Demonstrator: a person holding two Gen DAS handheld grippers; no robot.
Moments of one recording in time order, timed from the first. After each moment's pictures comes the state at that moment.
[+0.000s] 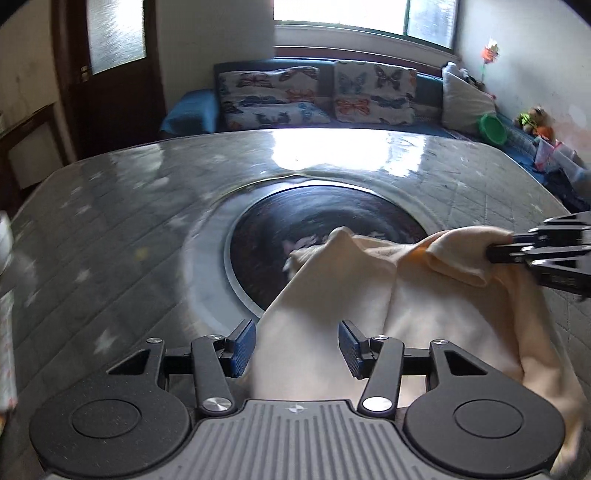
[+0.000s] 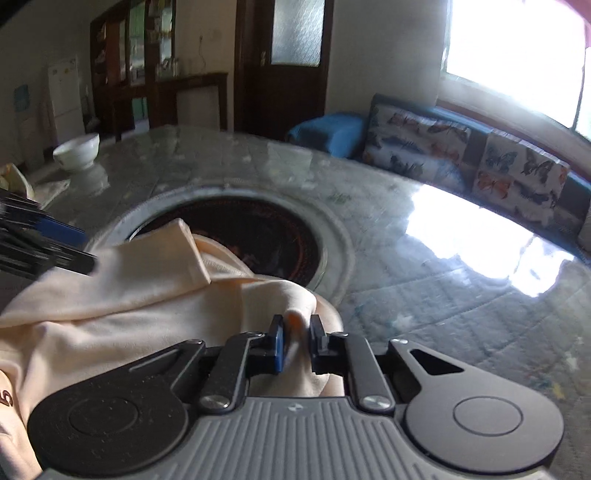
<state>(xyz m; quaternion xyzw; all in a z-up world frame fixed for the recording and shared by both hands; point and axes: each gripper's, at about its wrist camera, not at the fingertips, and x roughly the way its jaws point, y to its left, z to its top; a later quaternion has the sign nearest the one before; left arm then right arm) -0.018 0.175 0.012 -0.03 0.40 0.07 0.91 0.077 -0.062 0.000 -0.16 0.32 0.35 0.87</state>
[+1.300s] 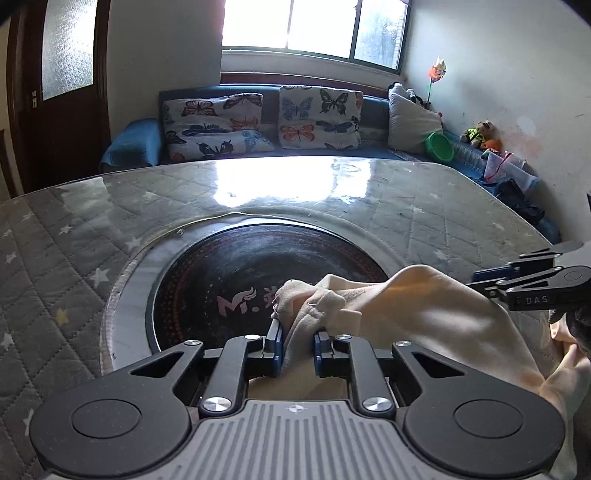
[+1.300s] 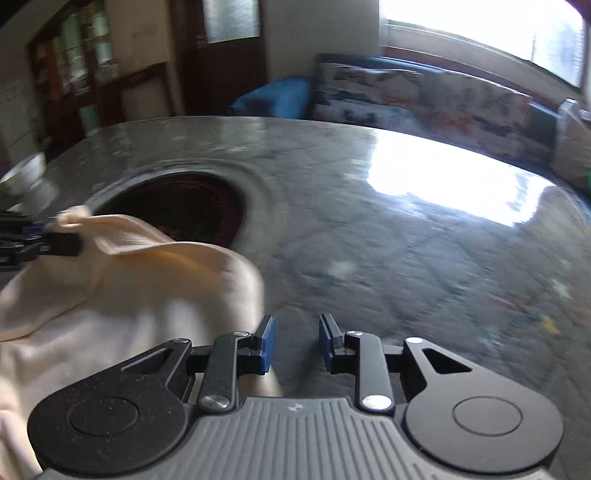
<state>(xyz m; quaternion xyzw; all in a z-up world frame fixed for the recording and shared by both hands) 0.012 0.173 0.001 -0.04 0.34 -0.02 0.94 0.114 -0.086 -0.024 -0.11 0.39 0.30 0.86</state>
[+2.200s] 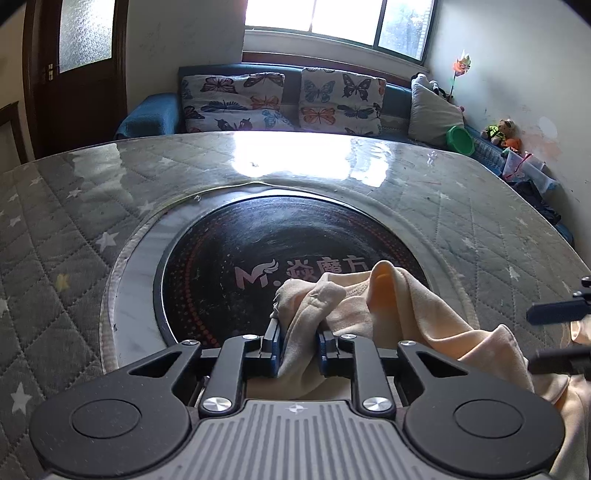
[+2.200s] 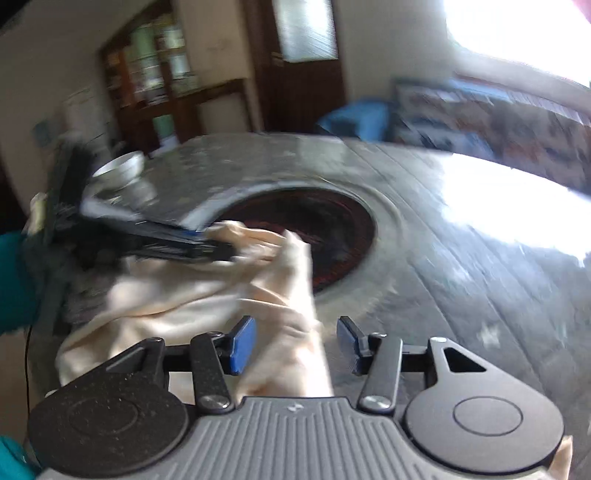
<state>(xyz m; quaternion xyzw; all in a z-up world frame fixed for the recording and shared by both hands) 0.024 0.187 -0.023 -0.07 0.38 0.01 0.92 0.050 -0.072 0.004 -0.06 0.39 0.40 0.83</state>
